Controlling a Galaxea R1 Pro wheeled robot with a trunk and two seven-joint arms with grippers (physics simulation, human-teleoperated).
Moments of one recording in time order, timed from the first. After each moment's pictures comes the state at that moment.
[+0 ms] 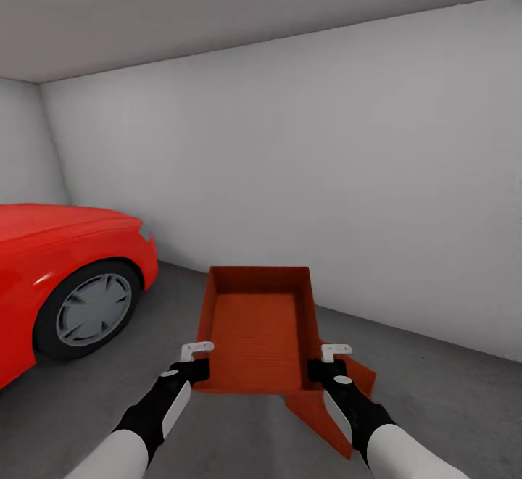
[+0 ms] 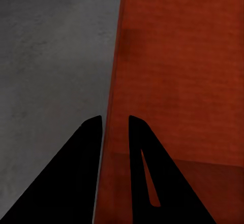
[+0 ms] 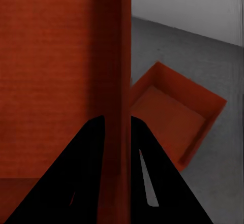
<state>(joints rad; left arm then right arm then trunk) -0.59 -0.08 -0.04 -0.54 0.14 0.22 0.12 -0.64 0.09 0.16 -0.38 -0.11 0.04 -0.17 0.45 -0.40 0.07</state>
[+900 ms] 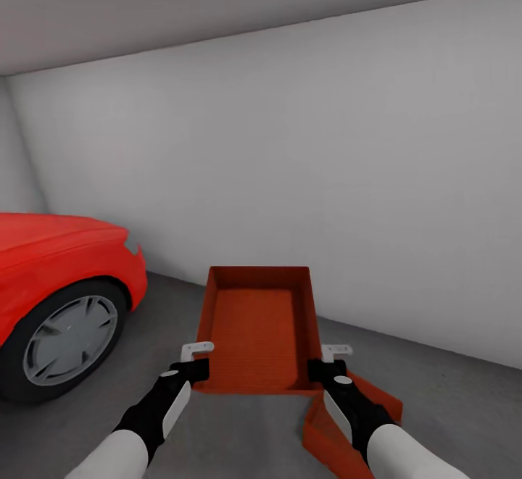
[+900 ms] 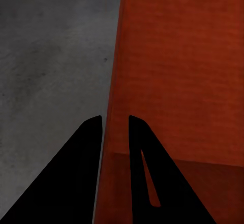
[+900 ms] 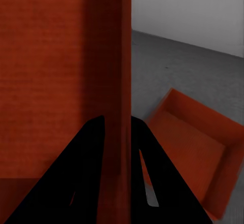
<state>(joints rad) -0.59 -0.08 -0.04 -0.54 0.13 0.22 0.12 -0.64 0.09 0.16 -0.38 -0.11 0.04 -0.17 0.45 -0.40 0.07</state>
